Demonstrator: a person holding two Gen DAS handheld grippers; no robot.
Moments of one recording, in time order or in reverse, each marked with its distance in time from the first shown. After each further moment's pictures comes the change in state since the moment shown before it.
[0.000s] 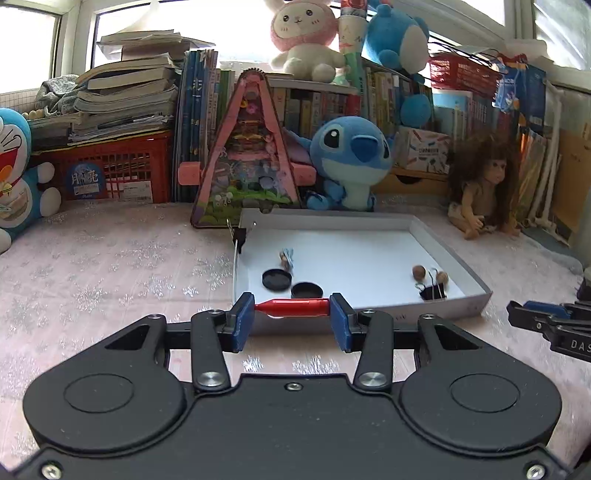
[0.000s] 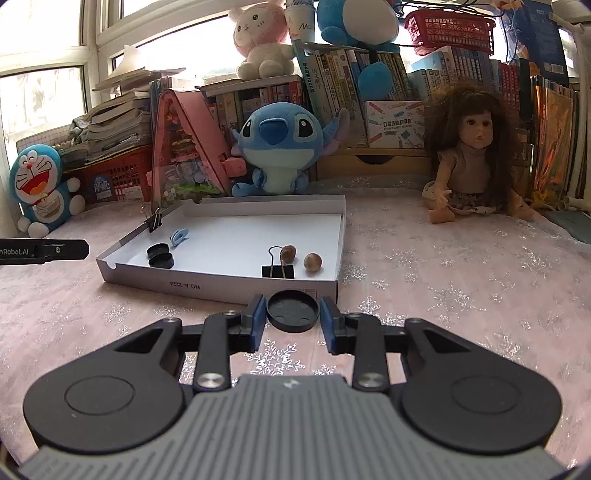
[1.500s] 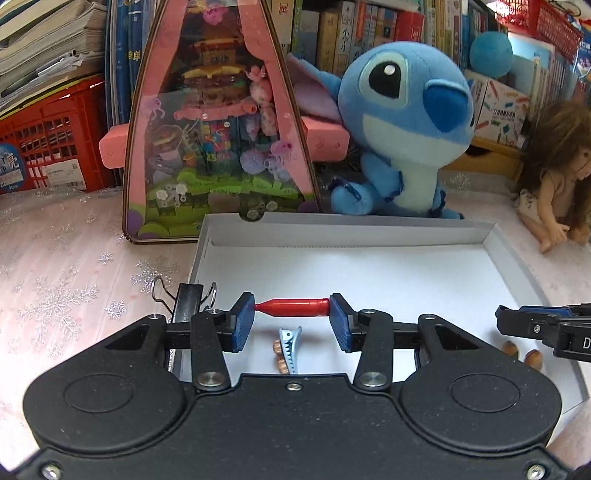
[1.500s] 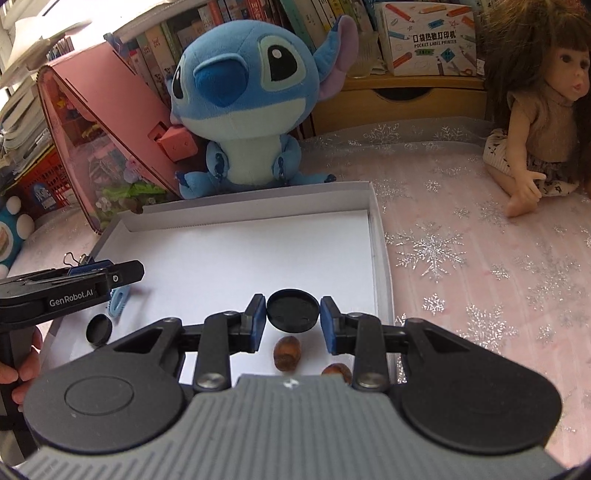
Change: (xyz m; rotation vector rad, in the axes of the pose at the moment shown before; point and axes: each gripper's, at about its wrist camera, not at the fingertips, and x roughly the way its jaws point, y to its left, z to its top) left arm 0.225 -0.003 0.076 -0.020 0.248 0.040; right arm 0.189 -0.012 0.098 0.142 0.337 0.008
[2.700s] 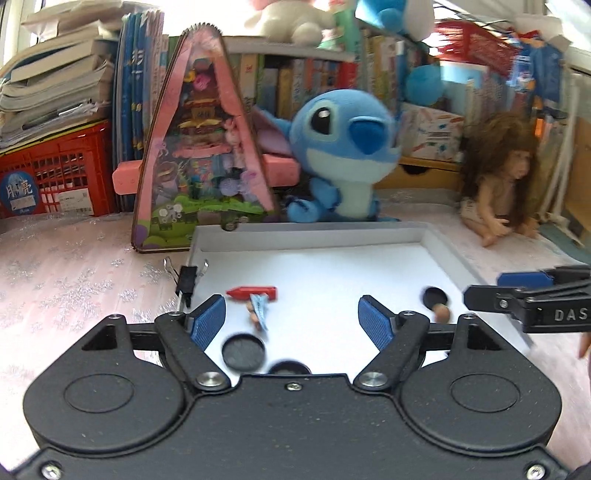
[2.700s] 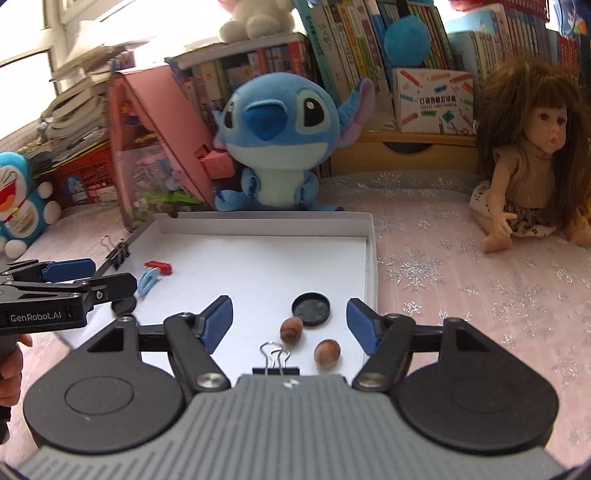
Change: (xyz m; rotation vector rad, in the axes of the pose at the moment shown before) left arm -0.090 -0.010 -0.049 0.071 -0.163 -0.097; right arm -0.063 0.006 -0.039 -0.141 -0.178 0.028
